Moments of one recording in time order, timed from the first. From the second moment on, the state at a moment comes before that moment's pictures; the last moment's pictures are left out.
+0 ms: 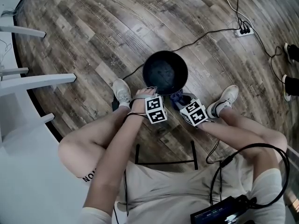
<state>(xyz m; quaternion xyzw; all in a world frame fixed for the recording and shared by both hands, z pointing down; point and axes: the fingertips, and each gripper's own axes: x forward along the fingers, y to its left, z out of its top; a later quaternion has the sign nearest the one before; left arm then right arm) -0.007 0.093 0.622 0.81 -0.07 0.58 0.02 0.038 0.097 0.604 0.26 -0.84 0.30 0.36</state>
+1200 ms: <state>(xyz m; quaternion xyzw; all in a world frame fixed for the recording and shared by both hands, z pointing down) -0.007 0.091 0.623 0.82 -0.03 0.57 -0.01 0.041 0.094 0.738 0.28 -0.80 0.31 0.43</state>
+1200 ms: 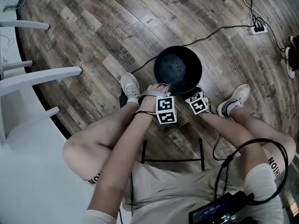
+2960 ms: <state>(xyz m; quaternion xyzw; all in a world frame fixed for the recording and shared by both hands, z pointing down) -0.039 0.081 0.629 0.79 -0.02 0.61 -0.05 0.043 0.125 0.620 0.31 -0.78 0.40 0.36</state>
